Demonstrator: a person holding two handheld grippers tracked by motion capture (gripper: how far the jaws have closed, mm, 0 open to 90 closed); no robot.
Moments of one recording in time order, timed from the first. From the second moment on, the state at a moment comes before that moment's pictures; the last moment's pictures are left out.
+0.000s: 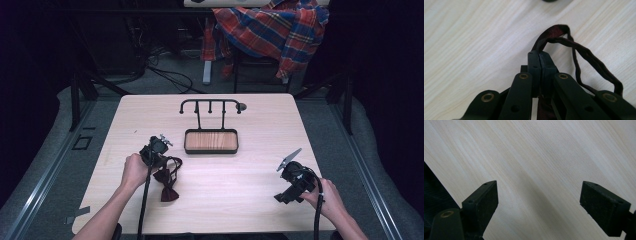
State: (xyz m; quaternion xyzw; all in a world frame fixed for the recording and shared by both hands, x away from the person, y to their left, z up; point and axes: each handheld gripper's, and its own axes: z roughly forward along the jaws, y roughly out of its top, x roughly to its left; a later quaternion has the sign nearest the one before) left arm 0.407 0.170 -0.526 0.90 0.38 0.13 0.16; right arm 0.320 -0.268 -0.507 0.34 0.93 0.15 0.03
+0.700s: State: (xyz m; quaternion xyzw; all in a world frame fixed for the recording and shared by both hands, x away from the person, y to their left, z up) left arm 0.385 0.181 -0.490 0.88 0.38 0.20 0.22; right arm 0.320 -0.269 -0.507 0.34 0.93 0.15 0.03
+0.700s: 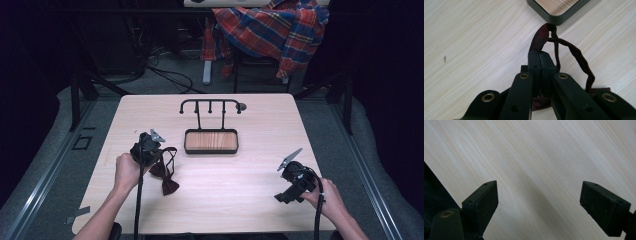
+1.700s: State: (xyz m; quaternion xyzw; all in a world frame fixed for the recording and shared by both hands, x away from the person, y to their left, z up) left arm 0.379 0.193 -0.463 0.85 0.39 0.24 0.25; right arm 0.320 -0.269 -0.506 0.34 0.93 0.15 0.04
